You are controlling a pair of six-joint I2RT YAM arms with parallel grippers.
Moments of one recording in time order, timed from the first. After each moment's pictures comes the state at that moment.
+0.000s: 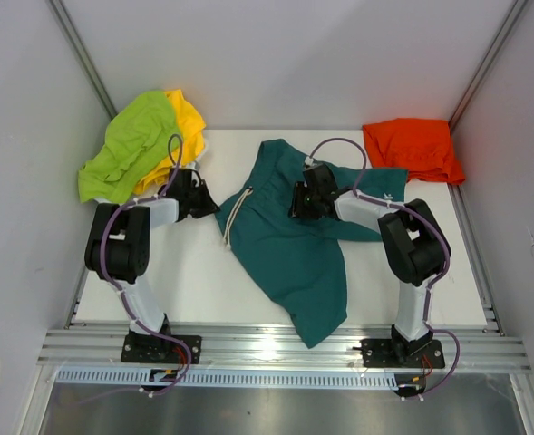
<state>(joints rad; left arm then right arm) -0.11 1.83 0.98 0.04 0.25 -0.45 0.53 1.95 1.27 -0.16 -0.07 0.55</state>
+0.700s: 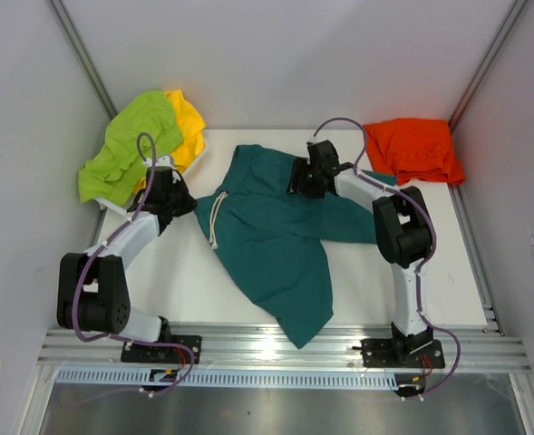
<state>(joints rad) -0.07 1.44 0.87 -0.10 0.05 -0.45 0.43 2.18 1.65 -0.29 -0.11 0.51</state>
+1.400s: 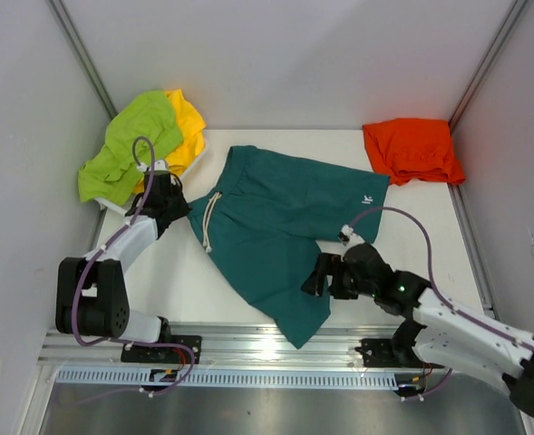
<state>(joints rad) -0.06 1.42 0.83 -0.12 -0.06 -0.44 0.85 0.92 0.56 -0.39 -0.05 0.83</state>
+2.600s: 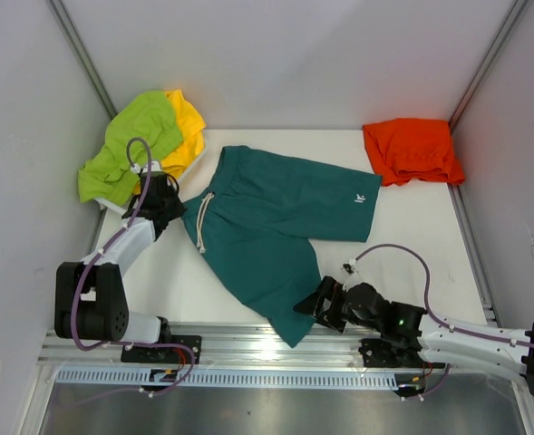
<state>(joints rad) -0.04 1.38 0.82 -0.13 -0.12 -0.44 1.14 0.68 0.13 -0.01 0.06 1.39</state>
